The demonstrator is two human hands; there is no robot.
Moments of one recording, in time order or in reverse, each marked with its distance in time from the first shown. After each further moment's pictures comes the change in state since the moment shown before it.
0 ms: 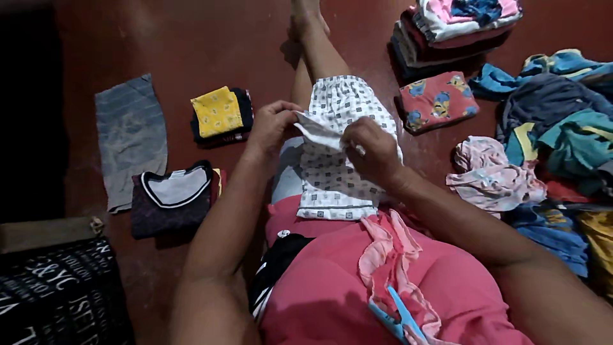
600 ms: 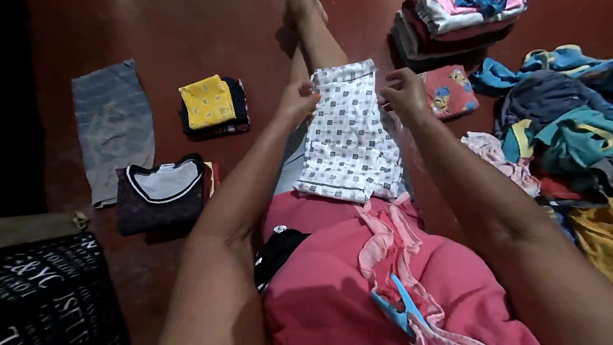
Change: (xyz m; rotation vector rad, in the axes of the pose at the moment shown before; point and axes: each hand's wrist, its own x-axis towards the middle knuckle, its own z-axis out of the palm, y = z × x) left_hand 0.072 -0.030 0.033 0.266 -0.060 -0.062; right_hand 0.016 0.133 -0.032 0.124 -0.165 1.124
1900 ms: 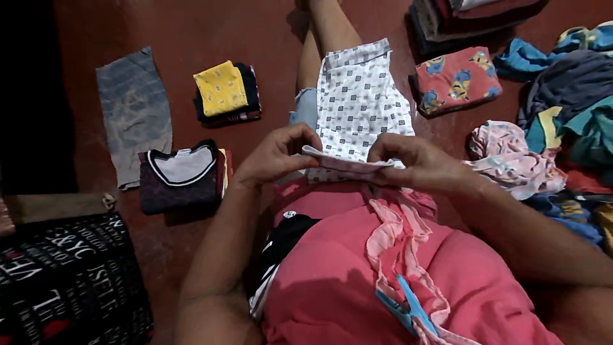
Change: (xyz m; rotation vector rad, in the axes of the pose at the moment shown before) left_hand -0.148 -0.013 -0.045 -0.113 -0.468 0.545; right_hand -0.166 -0.043 -0.004 0.065 -0.630 -0.486
